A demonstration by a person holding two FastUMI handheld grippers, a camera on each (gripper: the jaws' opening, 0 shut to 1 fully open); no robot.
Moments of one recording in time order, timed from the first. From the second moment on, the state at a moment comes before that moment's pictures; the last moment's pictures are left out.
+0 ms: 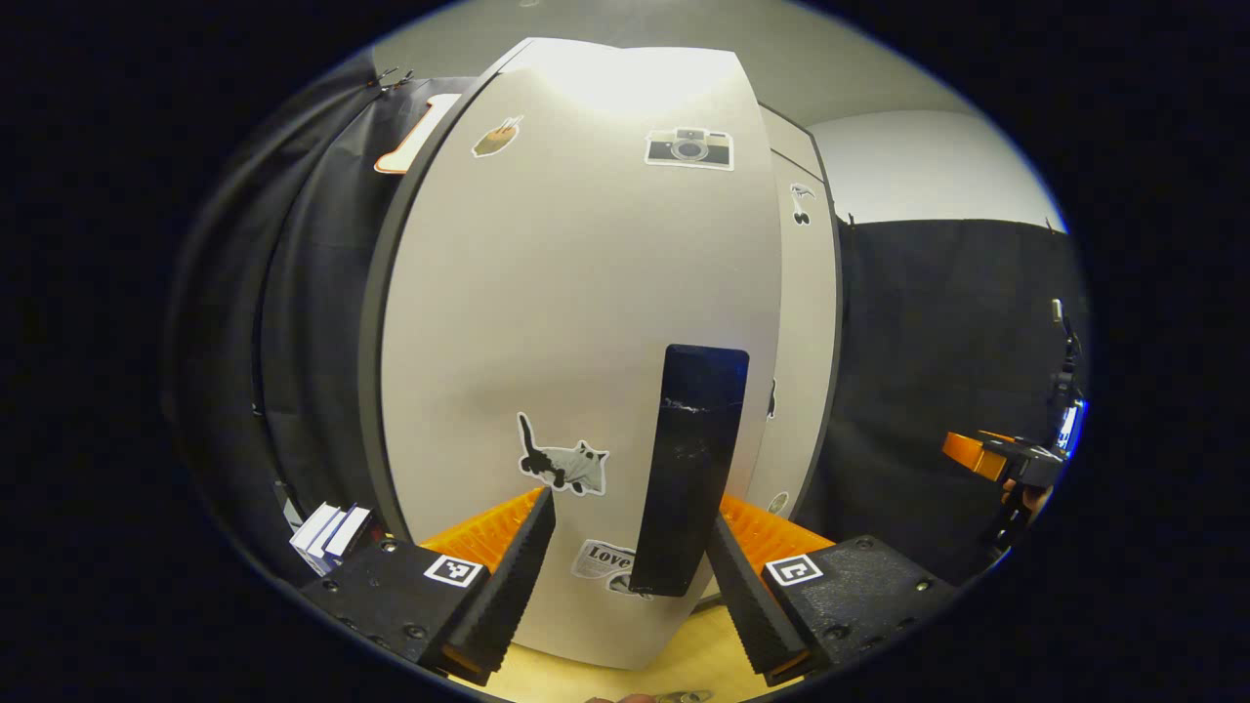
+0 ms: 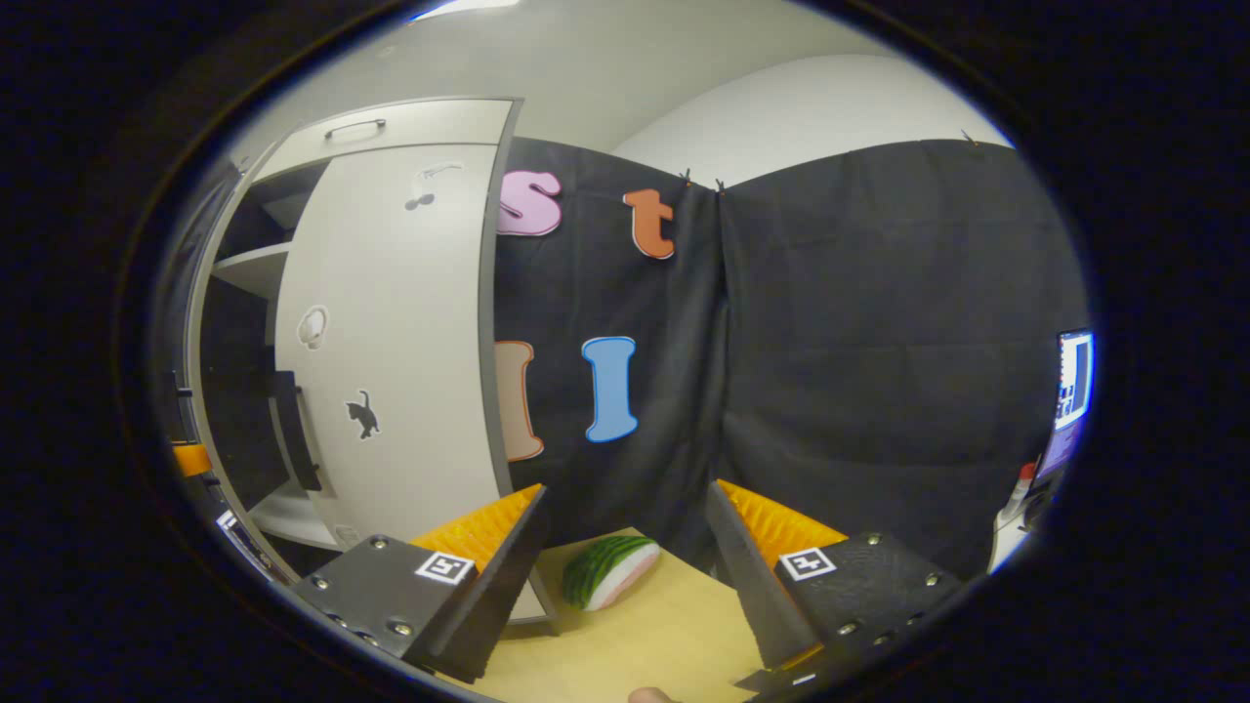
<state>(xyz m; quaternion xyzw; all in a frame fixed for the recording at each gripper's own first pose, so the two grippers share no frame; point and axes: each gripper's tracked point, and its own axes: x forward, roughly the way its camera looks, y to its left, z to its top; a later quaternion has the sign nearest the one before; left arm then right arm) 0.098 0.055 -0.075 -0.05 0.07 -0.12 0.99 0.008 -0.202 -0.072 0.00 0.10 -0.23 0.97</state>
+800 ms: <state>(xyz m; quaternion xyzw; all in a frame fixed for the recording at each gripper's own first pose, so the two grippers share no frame) 0.110 0.046 -0.073 -0.02 0.07 -0.08 0.99 -0.023 -0.257 -0.077 0.00 0.10 -0.26 0.96</state>
